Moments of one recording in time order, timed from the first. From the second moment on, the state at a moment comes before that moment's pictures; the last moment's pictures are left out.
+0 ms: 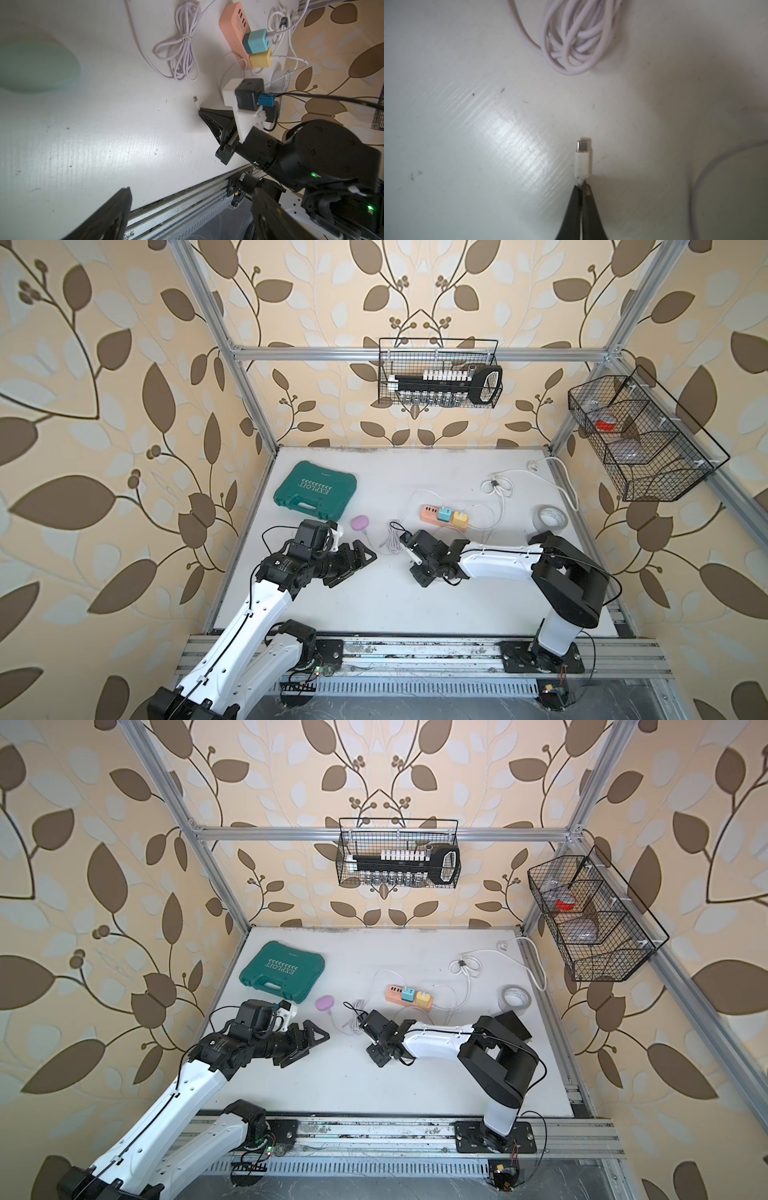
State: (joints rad) left arm -0.29 0.82 0.70 -0.80 0.51 -0.80; right arm 0.92 1.76 0.96 -0.35 0.11 0.20
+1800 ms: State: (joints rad) left arm -0.64 1.32 0.77 -0.25 0.54 -1.03; right arm 1.01 1.23 0.77 -0.26 0.09 0.15
